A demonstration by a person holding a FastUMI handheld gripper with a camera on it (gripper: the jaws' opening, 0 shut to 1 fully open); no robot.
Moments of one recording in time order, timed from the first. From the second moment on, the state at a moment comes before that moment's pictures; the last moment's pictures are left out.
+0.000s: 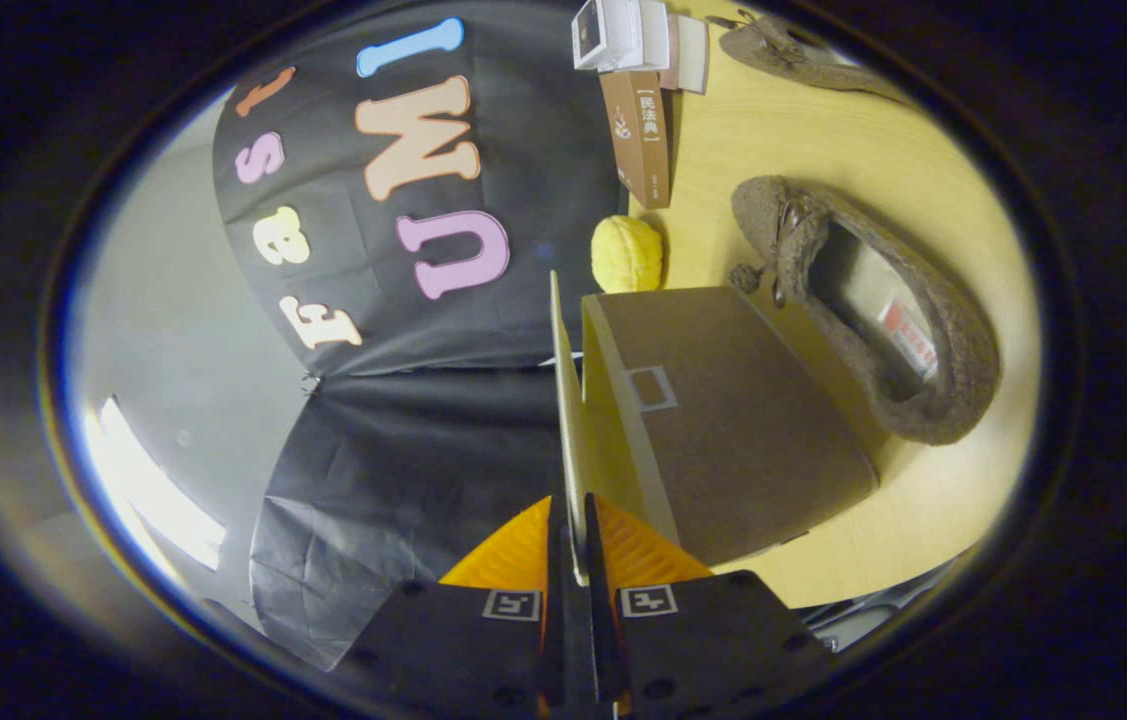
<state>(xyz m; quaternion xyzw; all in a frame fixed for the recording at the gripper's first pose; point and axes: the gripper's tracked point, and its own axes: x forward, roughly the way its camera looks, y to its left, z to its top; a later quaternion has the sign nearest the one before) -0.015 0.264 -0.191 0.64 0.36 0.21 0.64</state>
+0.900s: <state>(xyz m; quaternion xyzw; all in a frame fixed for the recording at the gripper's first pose) -0.011 0.336 -0.070 0.46 0.31 0.33 0.76</state>
